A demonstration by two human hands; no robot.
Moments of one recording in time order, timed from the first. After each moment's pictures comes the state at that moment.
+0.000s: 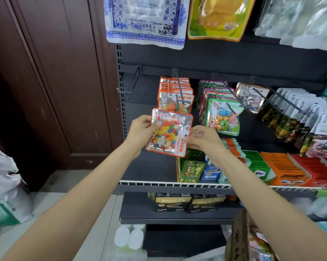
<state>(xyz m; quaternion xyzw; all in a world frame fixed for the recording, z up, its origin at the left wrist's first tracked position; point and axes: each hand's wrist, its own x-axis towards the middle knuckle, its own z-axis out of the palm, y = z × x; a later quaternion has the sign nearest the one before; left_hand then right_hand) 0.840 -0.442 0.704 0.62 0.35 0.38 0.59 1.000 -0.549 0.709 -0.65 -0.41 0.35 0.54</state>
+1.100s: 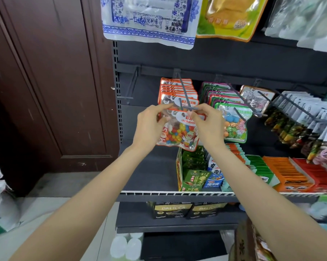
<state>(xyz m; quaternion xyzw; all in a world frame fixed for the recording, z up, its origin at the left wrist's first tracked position) 0.866 -0.408 0.714 0.79 0.31 0.45 0.27 0.998 -0.488 0.731 -0.70 -0.45 -0.01 0.55</state>
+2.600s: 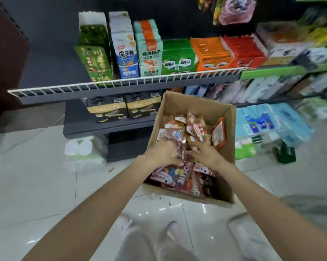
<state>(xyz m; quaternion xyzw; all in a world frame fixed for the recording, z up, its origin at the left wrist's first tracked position) 1.005 -0.796 0.493 0.89 0.25 -0.21 0.31 1.130 -0.915 0.471 -0.85 -0.38 0.34 0.14</state>
